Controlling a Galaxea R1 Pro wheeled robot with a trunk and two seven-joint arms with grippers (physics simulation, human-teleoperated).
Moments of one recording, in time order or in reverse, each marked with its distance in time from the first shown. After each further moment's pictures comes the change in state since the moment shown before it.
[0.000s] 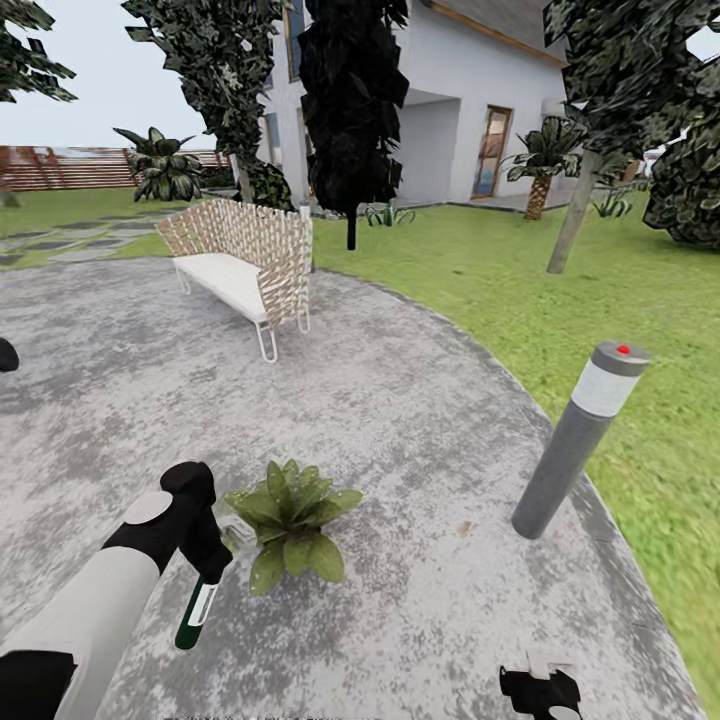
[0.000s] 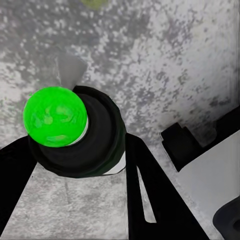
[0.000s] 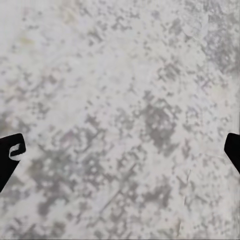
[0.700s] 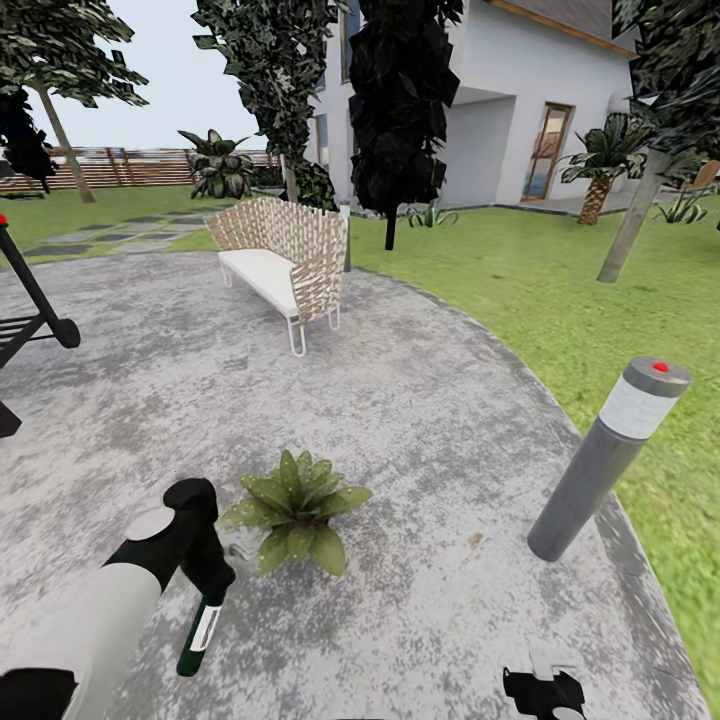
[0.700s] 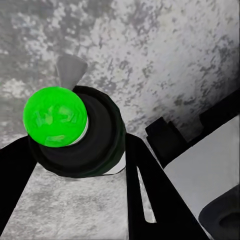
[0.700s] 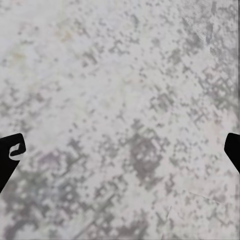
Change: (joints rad) left arm 0.045 -0.014 0.011 0.015 0.013 0.001 0.000; right arm 0.000 -0.009 0.000 0.004 0.001 0.000 0.001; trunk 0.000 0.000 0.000
